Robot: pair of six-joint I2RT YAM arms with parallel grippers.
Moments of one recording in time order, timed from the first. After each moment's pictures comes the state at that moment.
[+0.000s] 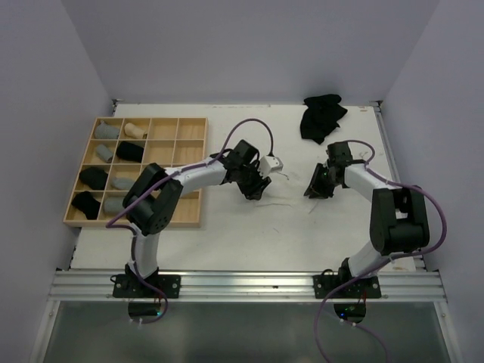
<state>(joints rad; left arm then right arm) -0.71 1.97 1.36 -0.36 0.37 0.28 0.09 1.60 0.92 -0.49 -0.22 0.51</state>
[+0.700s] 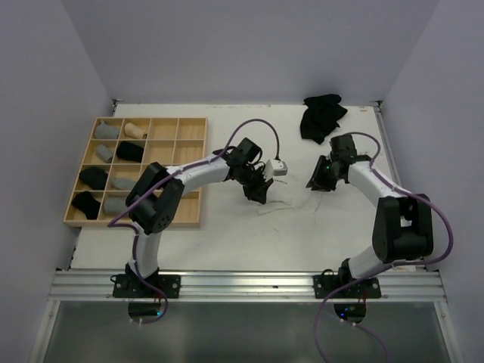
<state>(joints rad) -0.72 2.01 1.43 -0.47 0.60 0.36 0.09 1.56 0.98 -0.53 -0.19 0.51</state>
